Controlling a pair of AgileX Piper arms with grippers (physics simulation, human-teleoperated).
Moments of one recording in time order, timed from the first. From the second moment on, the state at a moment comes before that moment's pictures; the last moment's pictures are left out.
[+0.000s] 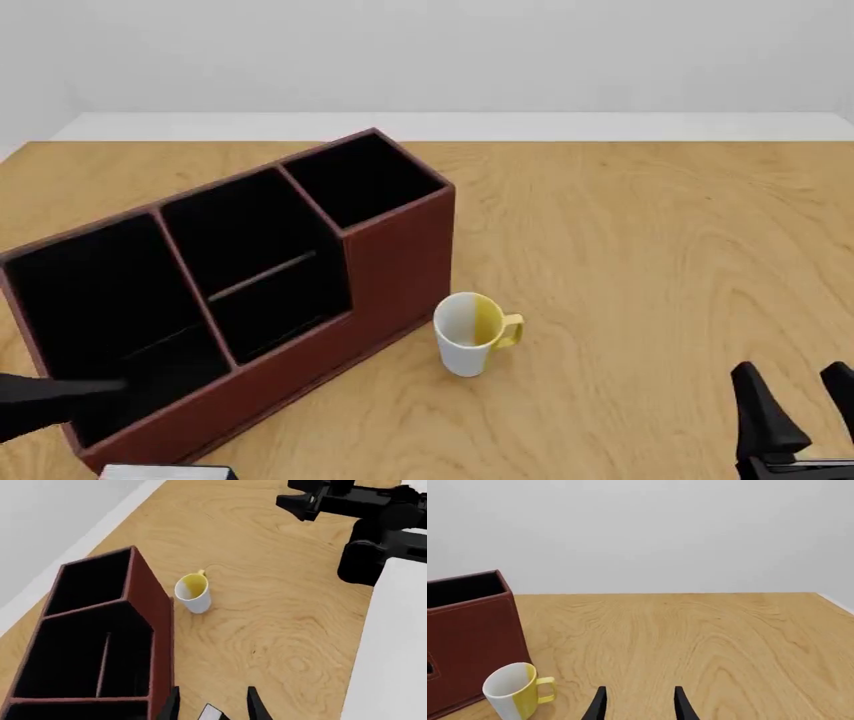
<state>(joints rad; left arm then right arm) -0.95 0.31 -0.70 0.89 0.25 0.01 0.01 -0.01 0.00 0.01</state>
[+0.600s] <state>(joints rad) -1.26 0.63 -0.78 1.20 0.23 0.01 0.01 -0.01 0.00 0.01</state>
